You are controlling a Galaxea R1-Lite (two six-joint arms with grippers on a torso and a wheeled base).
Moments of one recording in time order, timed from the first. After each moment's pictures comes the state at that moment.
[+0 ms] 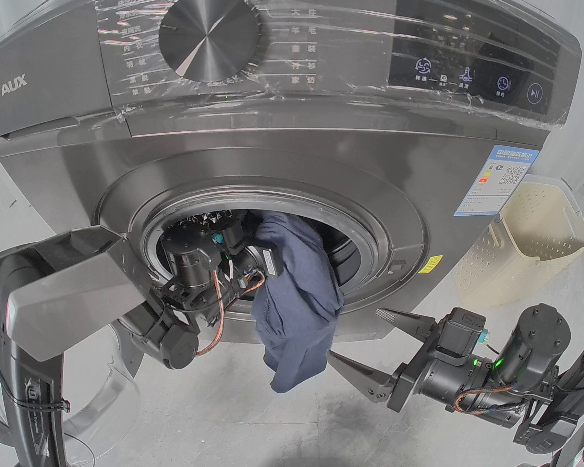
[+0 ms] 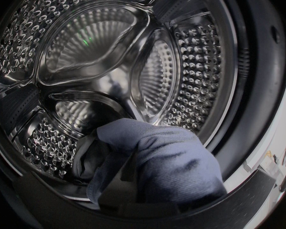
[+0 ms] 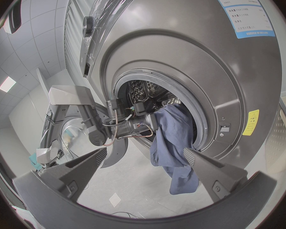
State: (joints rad) left arm -0.50 2.27 -0.98 -1.39 -0.02 -0.15; right arm 0.85 1.80 -0.23 -1.55 -0.02 0.17
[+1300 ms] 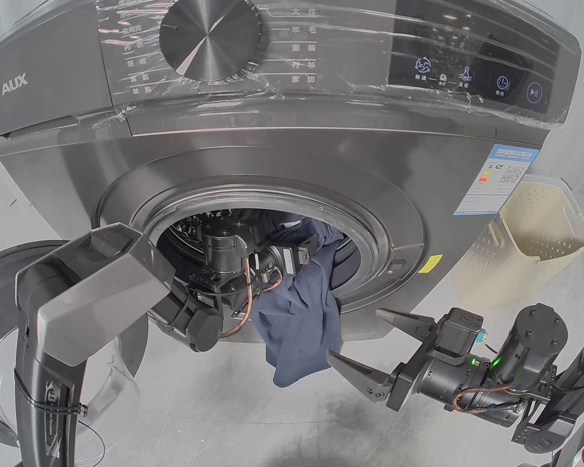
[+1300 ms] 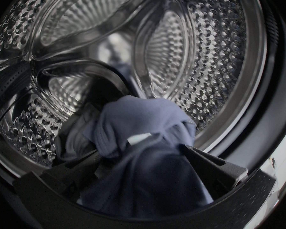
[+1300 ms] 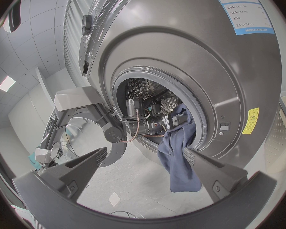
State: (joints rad) left arm -0.52 2.37 -1.23 -1.09 0.02 -0.19; right arm 0.84 1.82 -0.23 -1.55 -0.02 0.17
